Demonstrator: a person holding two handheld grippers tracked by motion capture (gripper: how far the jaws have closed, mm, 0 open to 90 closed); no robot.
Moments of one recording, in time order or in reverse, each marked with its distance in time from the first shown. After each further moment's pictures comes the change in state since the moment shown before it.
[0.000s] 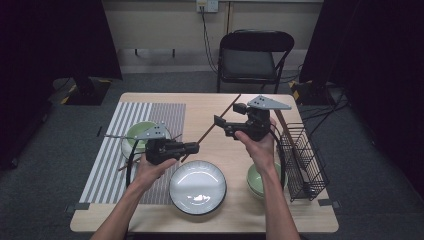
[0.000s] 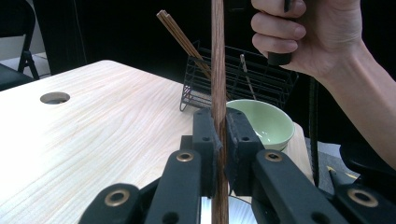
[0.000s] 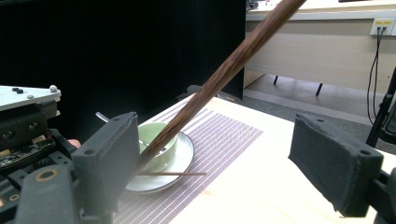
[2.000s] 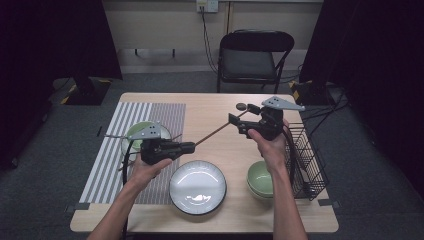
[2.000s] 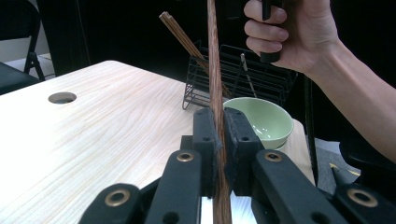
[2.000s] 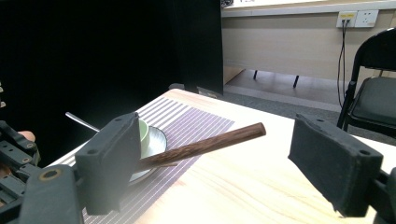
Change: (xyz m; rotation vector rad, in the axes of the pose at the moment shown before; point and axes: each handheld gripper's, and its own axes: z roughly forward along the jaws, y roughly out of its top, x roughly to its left) left arm -0.001 0.003 -0.013 0.006 0.012 0.007; right arm -0.029 -0.008 -0.017 0.008 -0.085 0.037
